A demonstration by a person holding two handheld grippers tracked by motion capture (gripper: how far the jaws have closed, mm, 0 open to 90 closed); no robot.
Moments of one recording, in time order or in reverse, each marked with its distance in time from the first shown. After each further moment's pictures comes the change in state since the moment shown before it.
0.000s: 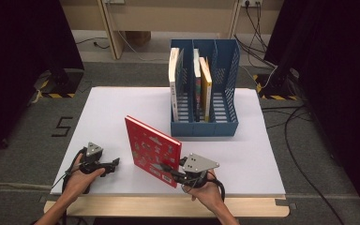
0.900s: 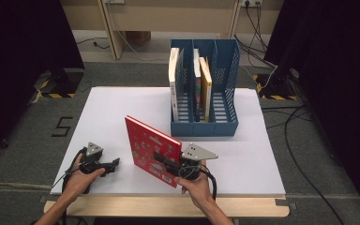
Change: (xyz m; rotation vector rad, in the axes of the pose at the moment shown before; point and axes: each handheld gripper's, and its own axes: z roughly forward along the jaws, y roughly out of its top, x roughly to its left) left arm 0.000 0.000 0.000 0.001 -0.004 0.001; right arm -0.005 0.013 0.021 -0.150 0.019 0.238
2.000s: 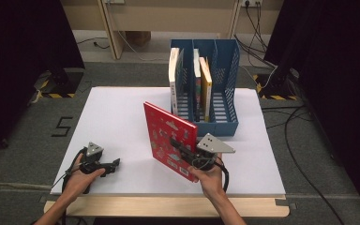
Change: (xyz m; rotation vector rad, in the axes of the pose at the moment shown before) left arm 0.000 0.000 0.000 0.003 -0.008 0.006; right arm -0.019 0.034 -0.034 -0.060 -0.154 -0.096
